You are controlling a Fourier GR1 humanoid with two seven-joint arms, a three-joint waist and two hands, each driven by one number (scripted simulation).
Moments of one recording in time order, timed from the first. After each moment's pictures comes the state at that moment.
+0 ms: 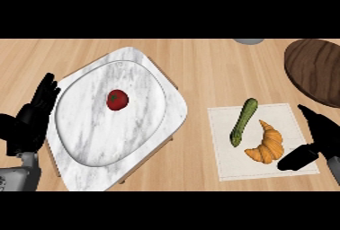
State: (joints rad) left arm -0.12 0.33 0.04 -1.55 0.06 0.13 0.11; right arm -0.27 -0.91 0.55 -1.70 0.08 -0.10 1.12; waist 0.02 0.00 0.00
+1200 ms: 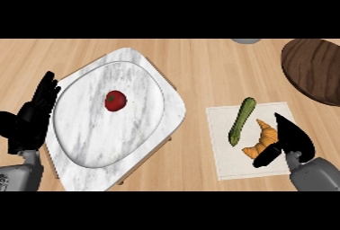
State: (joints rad) left arm -0.14 0.29 0.09 -1.54 0.01 0.10 0.11; right arm -0.24 -0.56 0.46 -1.42 0.36 -0.03 1.05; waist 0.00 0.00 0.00
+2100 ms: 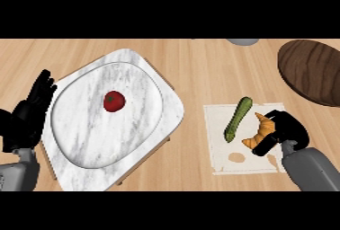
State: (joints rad) left arm -0.16 0.28 0.13 -1.53 0.00 0.06 0.13; right arm -0.29 -0.44 0.31 -1.23 0.50 0.00 0.90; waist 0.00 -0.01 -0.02
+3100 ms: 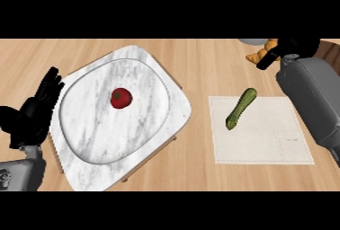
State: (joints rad) left arm -0.18 0.26 0.11 -1.54 -0.01 0.04 0.13; right arm -0.99 -0.45 0.26 -0.71 0.81 -0.15 0.80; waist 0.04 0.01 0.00
